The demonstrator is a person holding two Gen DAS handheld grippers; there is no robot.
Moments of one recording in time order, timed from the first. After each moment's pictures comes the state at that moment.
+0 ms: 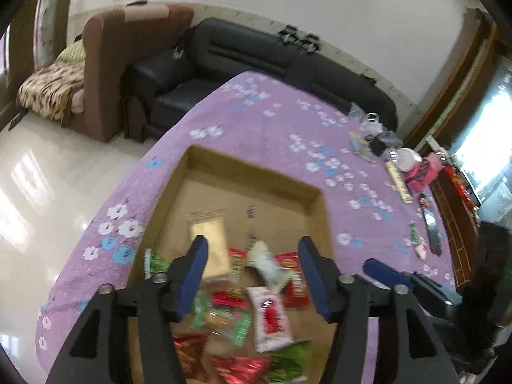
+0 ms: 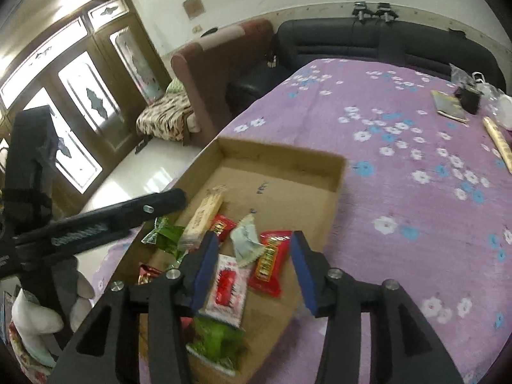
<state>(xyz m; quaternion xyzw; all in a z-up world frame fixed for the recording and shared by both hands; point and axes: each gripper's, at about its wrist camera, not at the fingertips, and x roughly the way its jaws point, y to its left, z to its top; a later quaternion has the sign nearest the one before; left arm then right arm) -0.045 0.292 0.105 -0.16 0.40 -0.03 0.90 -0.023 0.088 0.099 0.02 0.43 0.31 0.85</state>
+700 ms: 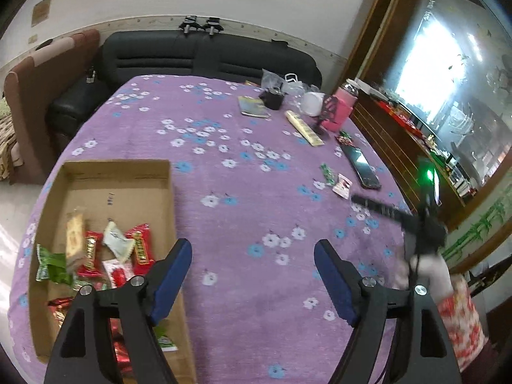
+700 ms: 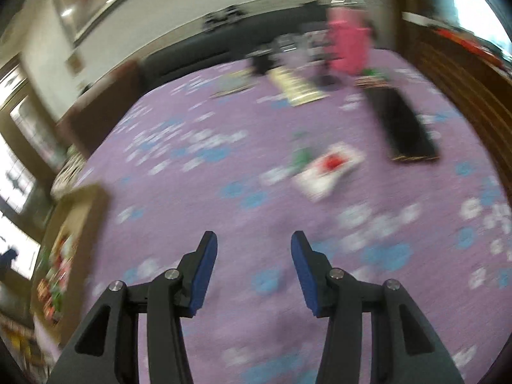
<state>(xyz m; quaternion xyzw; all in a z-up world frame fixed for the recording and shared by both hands) -0.081 0.135 0.130 -0.06 0.42 -0.18 0.89 0.009 -0.209 0.070 0.11 0.43 0.04 0.89</state>
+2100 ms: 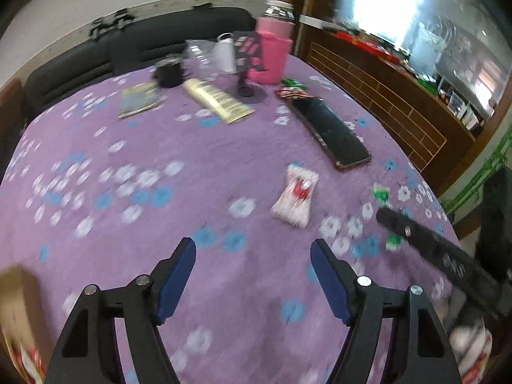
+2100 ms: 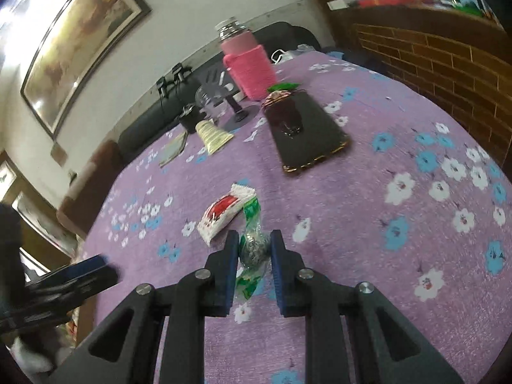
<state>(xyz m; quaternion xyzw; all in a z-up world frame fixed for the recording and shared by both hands) 0.042 -0.091 0.063 0.09 0.45 -0.27 0.85 -0.022 -0.308 0.042 0.27 0.35 0.01 0.90</state>
